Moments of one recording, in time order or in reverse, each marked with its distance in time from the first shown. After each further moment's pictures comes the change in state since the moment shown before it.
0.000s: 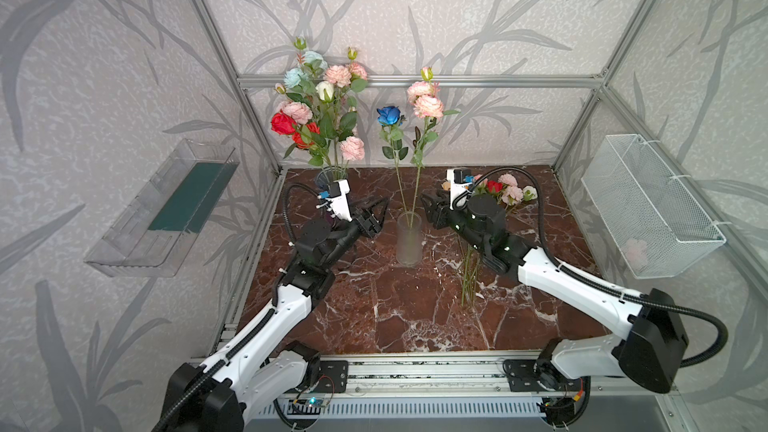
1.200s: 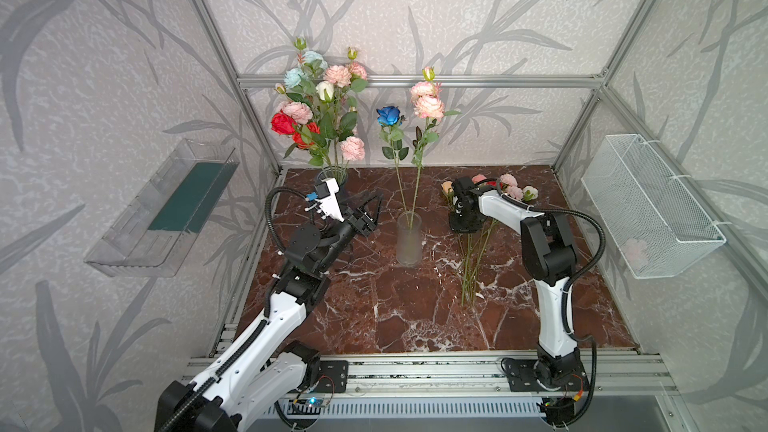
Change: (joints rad) left arm 0.000 -0.071 0.000 0.046 -0.026 -0.038; right arm -0.384 0.860 0.648 -0.975 -0.243 -0.050
